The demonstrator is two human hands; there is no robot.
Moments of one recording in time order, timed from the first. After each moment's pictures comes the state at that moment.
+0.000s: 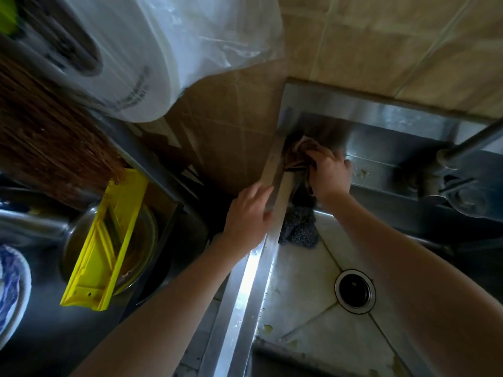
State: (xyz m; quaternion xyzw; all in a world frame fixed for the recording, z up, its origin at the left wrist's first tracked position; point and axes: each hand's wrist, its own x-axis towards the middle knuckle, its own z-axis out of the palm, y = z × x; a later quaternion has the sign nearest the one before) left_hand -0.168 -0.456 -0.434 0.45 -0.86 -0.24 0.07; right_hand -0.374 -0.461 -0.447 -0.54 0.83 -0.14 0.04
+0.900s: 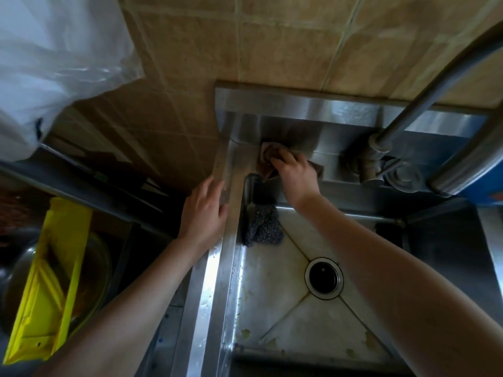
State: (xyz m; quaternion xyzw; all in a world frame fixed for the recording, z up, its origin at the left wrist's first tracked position) left_hand -0.189 -0.478 -0.439 0.44 -0.88 -0.19 0.05; right_hand -0.404 -0.428 -0.438 -0.58 0.81 -0.01 0.05
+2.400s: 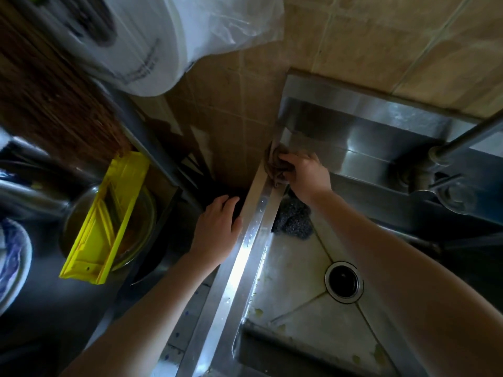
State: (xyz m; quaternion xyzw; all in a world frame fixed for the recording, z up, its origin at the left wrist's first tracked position) left_hand -0.108 -0.417 -0.434 0.53 -0.81 -0.24 0.03; right_hand -0.343 -0.448 -0.440 -0.62 0.76 -0.13 0.14
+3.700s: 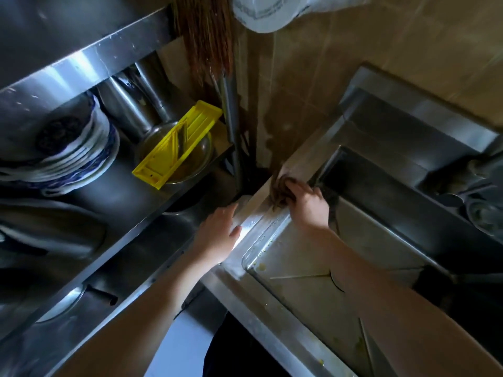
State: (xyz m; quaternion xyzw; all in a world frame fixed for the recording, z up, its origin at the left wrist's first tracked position) left_hand -0.040 -0.252 -0.416 0.66 -0.69 -0.29 0.06; right_hand -0.254 -0.310 -0.445 -0.71 0.67 -0.13 0.15
